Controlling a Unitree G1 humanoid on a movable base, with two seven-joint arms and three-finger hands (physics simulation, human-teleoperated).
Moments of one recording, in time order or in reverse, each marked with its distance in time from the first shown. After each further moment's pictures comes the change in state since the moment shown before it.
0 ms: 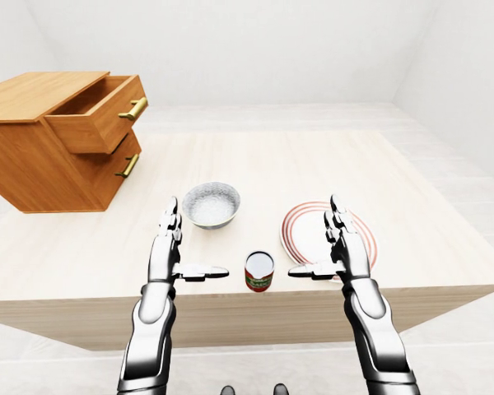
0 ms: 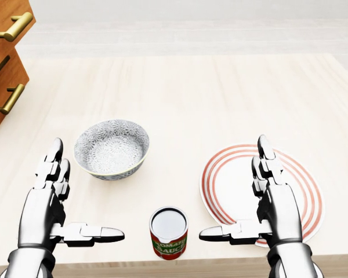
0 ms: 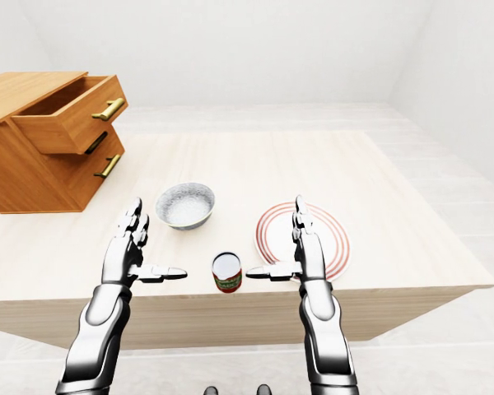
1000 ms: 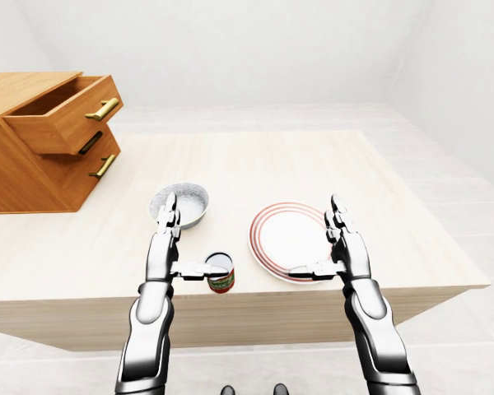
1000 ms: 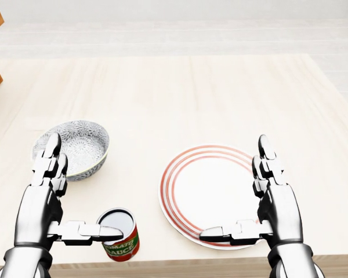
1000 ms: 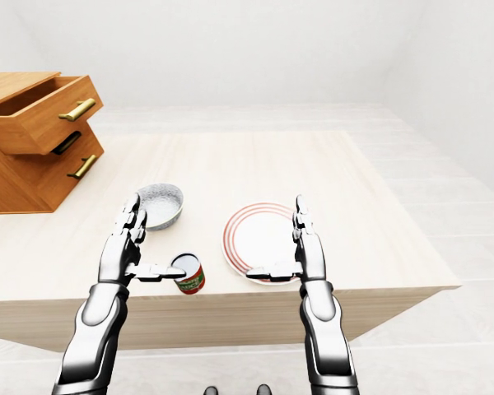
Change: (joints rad) left arm 0.003 0.003 0.002 -0.044 0.026 0.000 -0.014; right arm 0.005 0.000 -0.001 -0.010 -0.002 0.000 0.002
